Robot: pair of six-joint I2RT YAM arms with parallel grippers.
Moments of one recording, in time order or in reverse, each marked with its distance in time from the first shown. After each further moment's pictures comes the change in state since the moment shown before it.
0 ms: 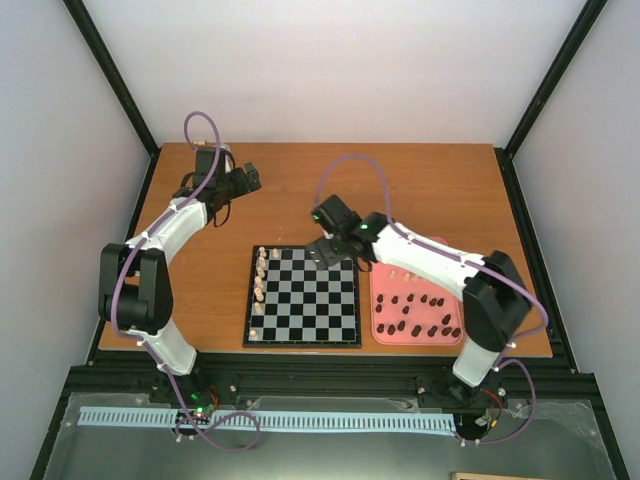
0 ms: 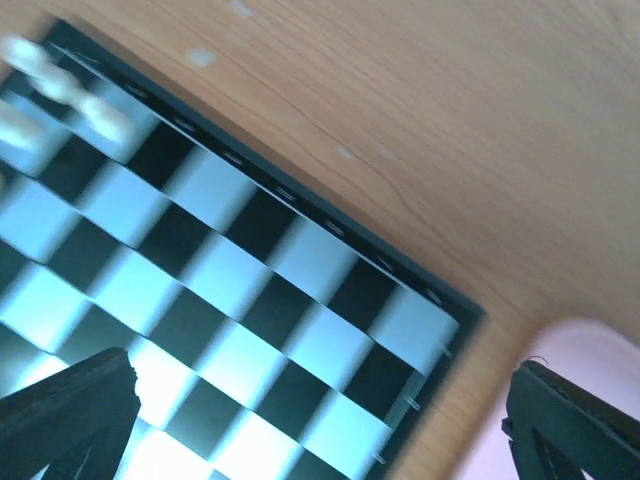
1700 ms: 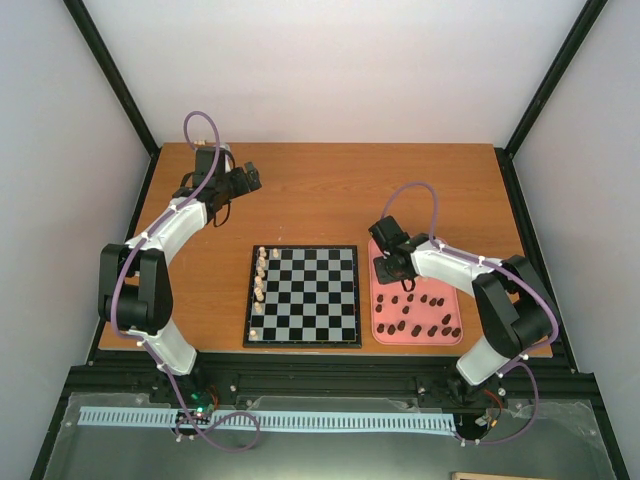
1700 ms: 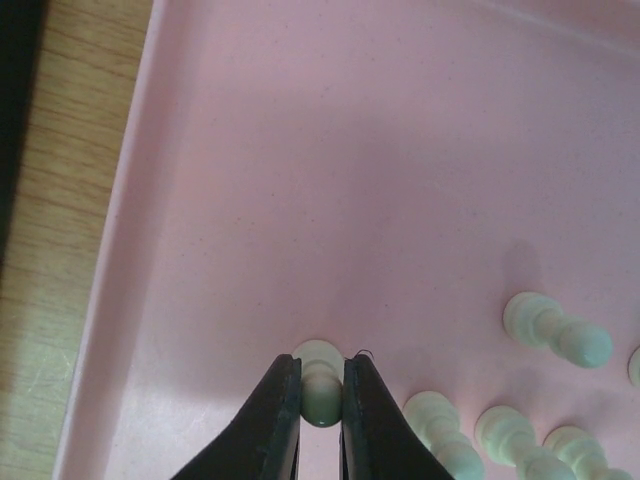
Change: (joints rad) left arm 0.000 -0.005 0.000 0.000 0.003 0.000; right arm -0.319 -0.165 -0.540 0.124 0.030 0.102
